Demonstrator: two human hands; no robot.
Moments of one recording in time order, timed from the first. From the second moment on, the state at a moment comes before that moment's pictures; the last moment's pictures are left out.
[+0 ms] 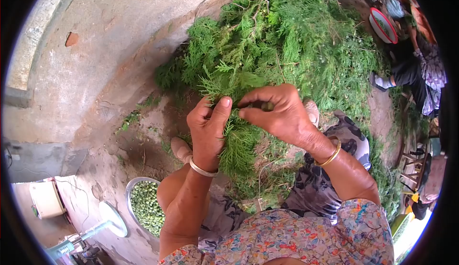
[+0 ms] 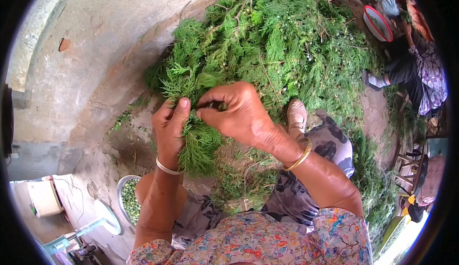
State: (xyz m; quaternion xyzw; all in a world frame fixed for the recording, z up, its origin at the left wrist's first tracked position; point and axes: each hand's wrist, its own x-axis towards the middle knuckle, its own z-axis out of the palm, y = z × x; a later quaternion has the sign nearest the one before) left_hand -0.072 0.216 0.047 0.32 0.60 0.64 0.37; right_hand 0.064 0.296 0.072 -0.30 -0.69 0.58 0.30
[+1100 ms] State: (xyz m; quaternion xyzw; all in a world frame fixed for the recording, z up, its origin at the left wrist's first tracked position) left_hand -0.074 0.222 0.038 0.11 0.29 0.63 0.71; right_hand 0.068 0.312 0.065 -0.30 -0.34 0.87 0.20
